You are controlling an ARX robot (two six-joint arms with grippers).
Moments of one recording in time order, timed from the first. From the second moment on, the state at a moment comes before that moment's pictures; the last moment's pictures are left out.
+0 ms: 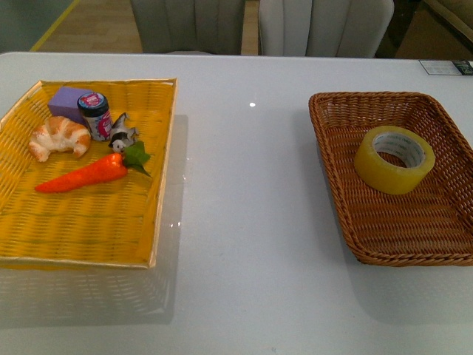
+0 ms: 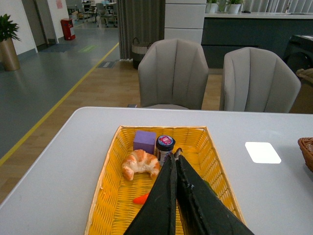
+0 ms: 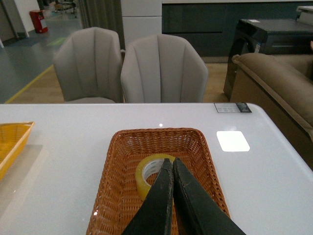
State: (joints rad) left arm 0.00 0.02 0.01 0.00 0.00 -0.01; right arm 0.00 0.60 0.02 0.58 0.00 0.01
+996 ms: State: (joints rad) left arm 0.00 0.02 0.01 0.00 0.00 -0.01; right arm 0.00 0.06 0.02 0.03 0.00 0.01
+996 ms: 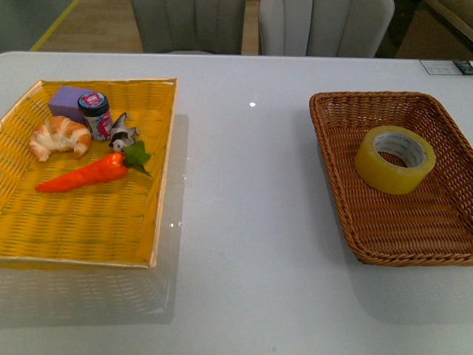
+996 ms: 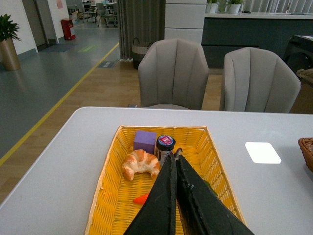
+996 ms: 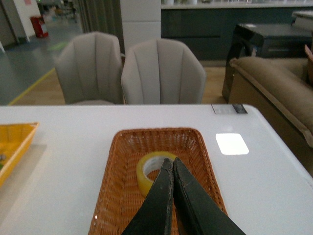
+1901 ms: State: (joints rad) left arm 0.00 0.02 0.01 0.00 0.00 -0.01; right arm 0.00 0.01 0.02 0.00 0.00 0.00
